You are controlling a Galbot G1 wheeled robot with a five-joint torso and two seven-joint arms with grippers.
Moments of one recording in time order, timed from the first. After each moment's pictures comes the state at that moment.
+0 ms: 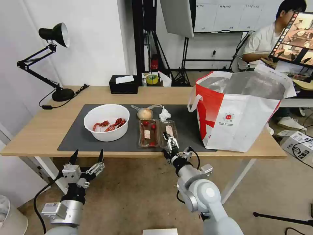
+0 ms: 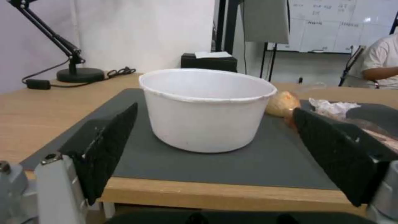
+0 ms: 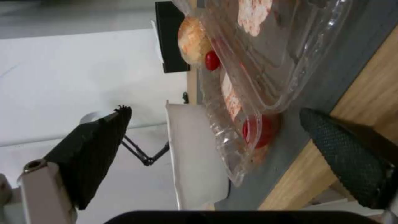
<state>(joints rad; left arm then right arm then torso) 1.74 -1.35 -0.65 -2.22 -0.29 -0.10 -0.03 -1.23 1.48 0.19 1.98 1.67 -0.05 0.41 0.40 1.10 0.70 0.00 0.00</state>
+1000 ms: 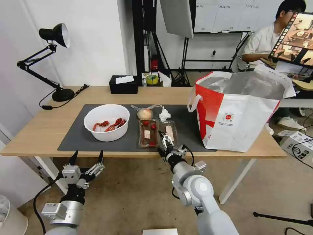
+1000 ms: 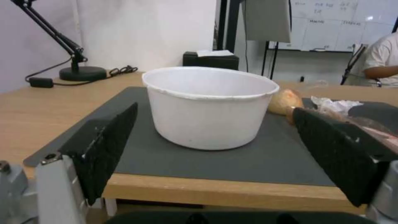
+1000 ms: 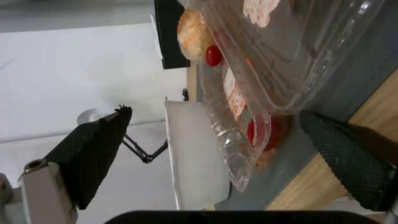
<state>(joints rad) 1.75 -1.35 -0.66 -2.22 -0.29 -0.11 -0.03 -1.20 1.49 0.18 1.94 1.67 -0.05 0.42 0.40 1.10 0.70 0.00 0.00</state>
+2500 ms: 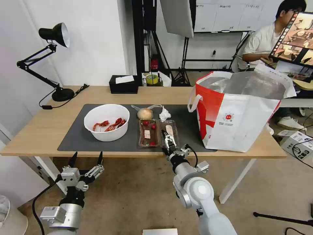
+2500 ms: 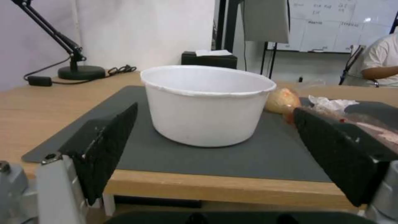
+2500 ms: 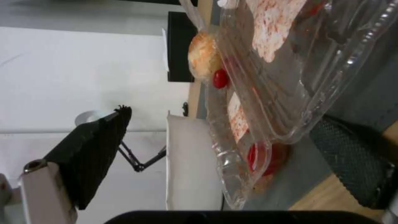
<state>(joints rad) 1.77 -1.35 -0.65 -2.22 -0.29 -0.13 -0.03 -1.21 1.50 0.19 1.94 1.53 -0.05 0.36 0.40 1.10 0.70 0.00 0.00</state>
